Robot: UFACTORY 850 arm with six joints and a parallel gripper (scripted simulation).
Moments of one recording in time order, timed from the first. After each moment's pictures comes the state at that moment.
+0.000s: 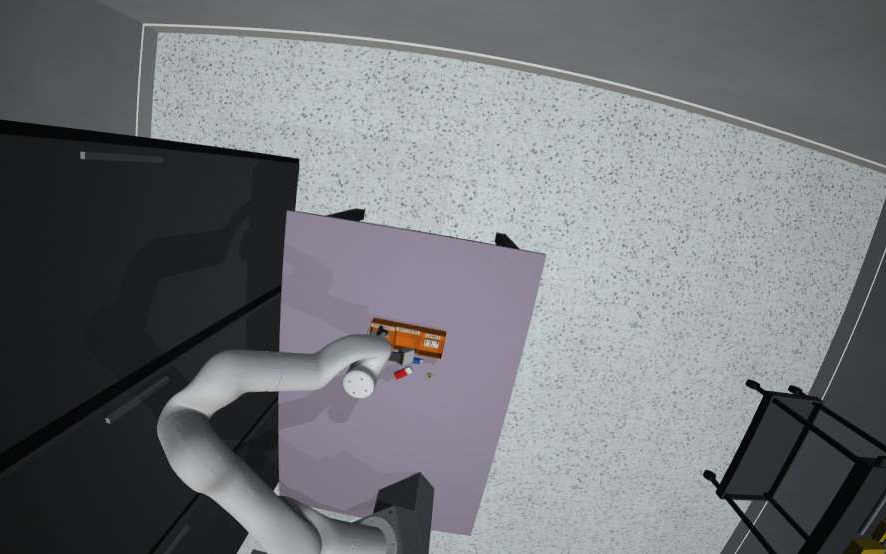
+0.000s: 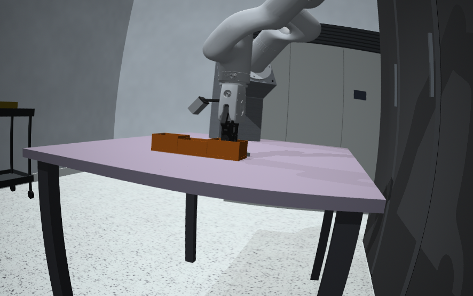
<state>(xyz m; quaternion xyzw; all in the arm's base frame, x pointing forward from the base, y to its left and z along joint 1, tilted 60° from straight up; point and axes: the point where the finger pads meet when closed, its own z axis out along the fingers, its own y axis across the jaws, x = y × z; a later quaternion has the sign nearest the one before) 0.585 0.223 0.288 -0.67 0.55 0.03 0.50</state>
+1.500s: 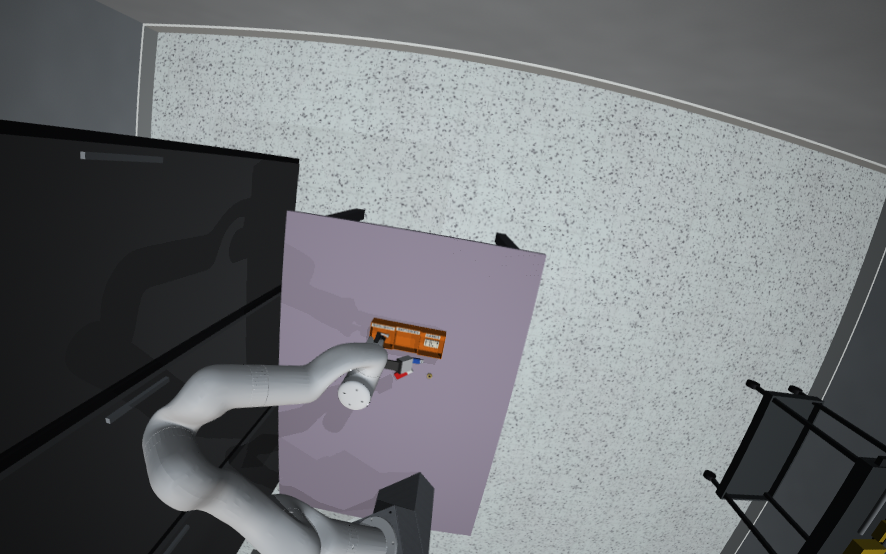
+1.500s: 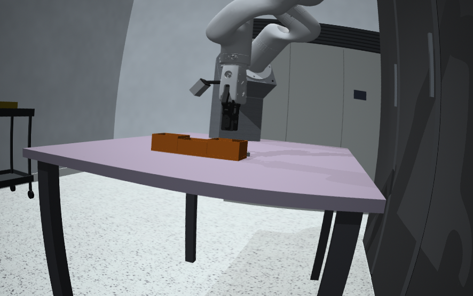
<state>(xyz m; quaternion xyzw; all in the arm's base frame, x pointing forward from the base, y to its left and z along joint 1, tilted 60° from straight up) 0.559 0.187 0.311 -0.66 0.56 0.03 0.50</state>
